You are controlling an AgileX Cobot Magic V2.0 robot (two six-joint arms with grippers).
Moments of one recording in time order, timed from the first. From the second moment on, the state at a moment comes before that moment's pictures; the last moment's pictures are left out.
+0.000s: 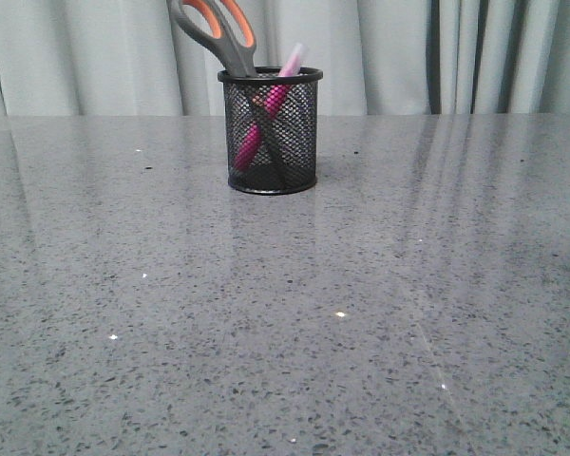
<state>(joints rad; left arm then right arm) -0.31 0.33 -0.35 -1.76 0.14 1.34 0.53 0.64 -0.53 -0.03 -0.09 -0.02</state>
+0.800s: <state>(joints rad) -0.31 0.33 -0.33 -1.77 0.23 1.33 0.49 0.24 -0.38 -0.10 0.01 -0.03</state>
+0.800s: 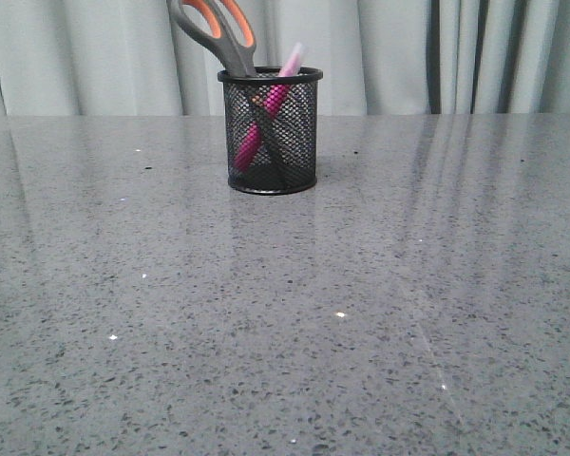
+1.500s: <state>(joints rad) -0.31 0.20 -0.29 -1.69 0.16 1.40 0.49 0.24 -0.38 -0.10 0.00 -0.03</state>
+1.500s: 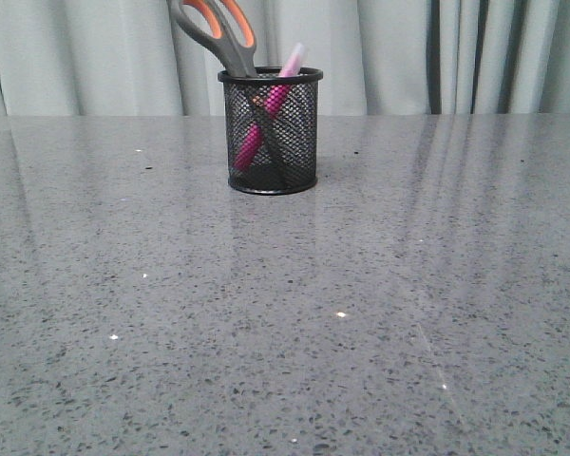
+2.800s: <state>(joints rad) -0.31 0.00 0.00 -0.13 0.13 0.19 0.49 0.24 -0.38 -0.10 0.00 -0.03</state>
